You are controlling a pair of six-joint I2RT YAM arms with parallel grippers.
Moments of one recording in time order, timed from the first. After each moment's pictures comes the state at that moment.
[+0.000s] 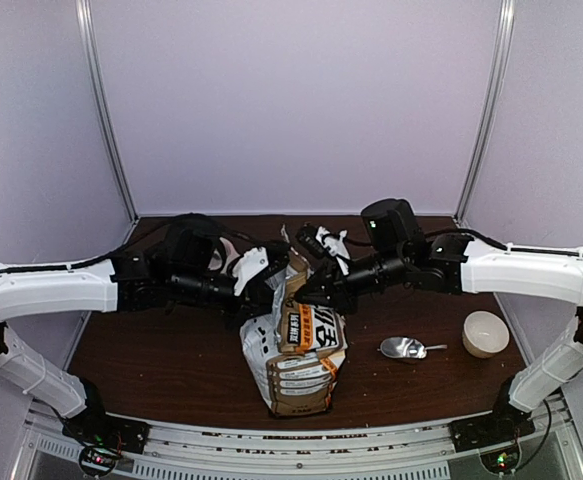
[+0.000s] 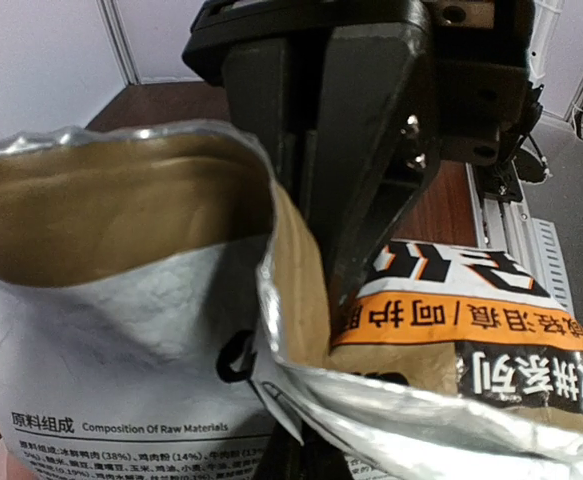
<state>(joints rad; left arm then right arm) -0.96 1.37 0.98 -0.14 0.35 0.24 0.90 1.48 1.12 -0.15 -0.53 -0.03</state>
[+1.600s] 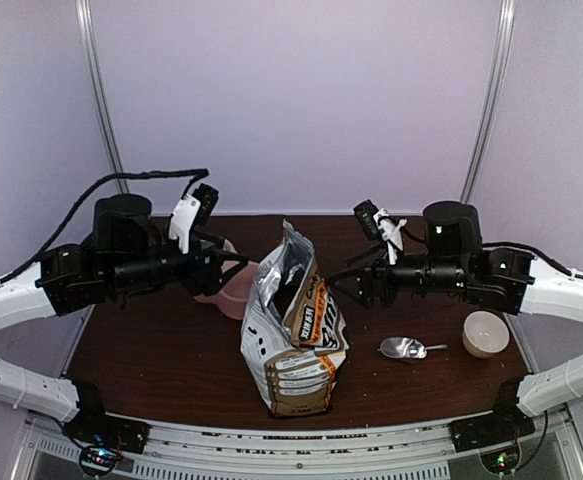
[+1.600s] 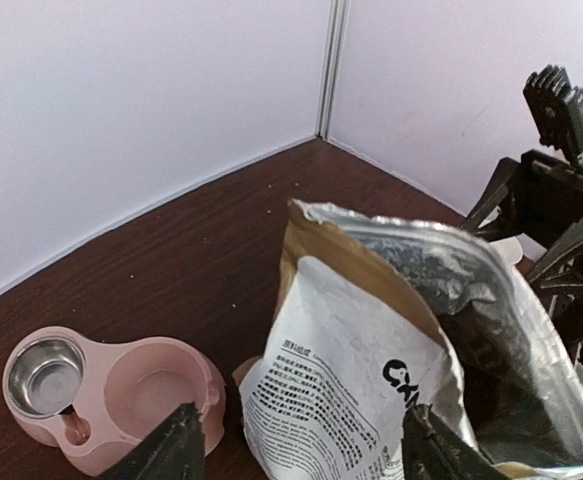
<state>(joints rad) -0.97 1.06 0.97 -0.25 -0.09 -0.14 0.92 1.14 0.94 -0.14 -0.19 0.19</state>
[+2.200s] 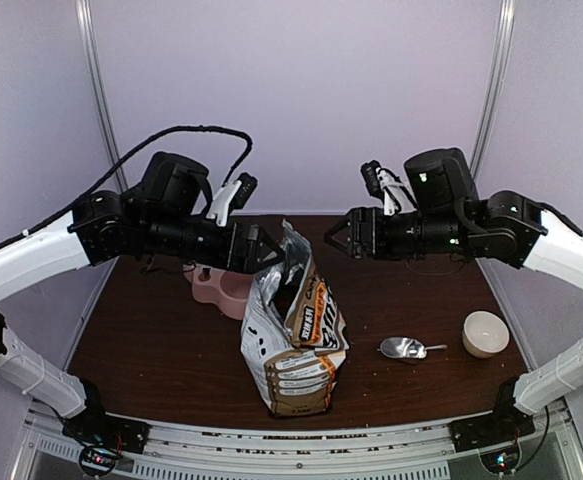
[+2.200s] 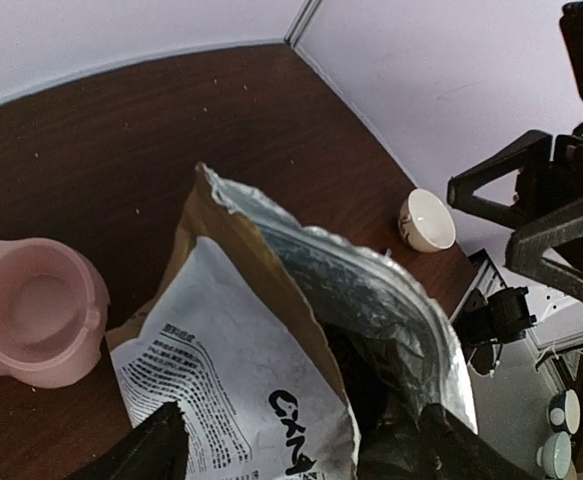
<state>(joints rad) -0.97 1.33 1.38 -0.58 0.08 -0.50 0.97 1.28 1.36 -0.55 0.05 0.65</state>
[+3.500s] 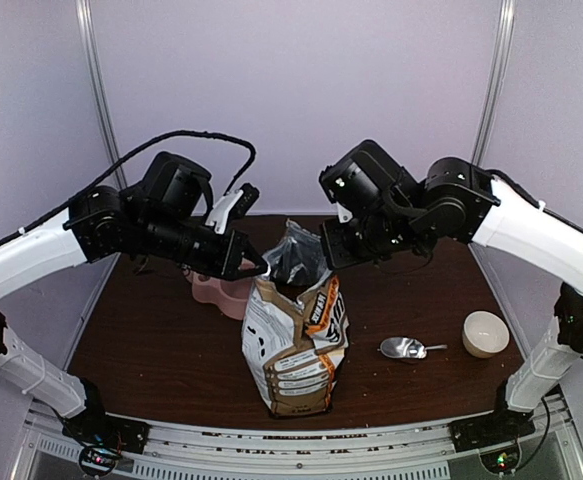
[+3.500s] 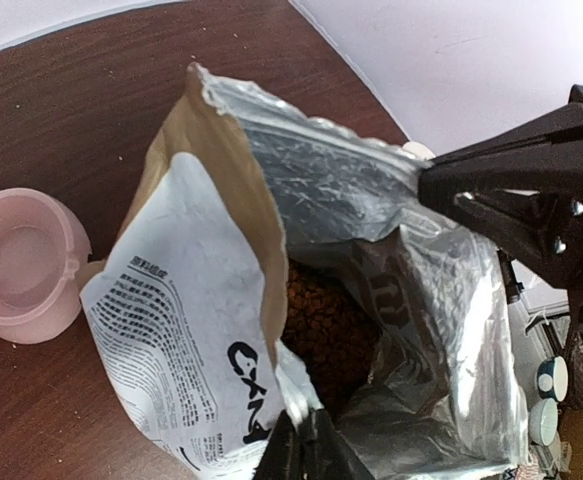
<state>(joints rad) -0.98 1.36 1.42 -0.71 0.15 -0.53 1.14 1.63 1.83 -1.04 0.43 0.61</state>
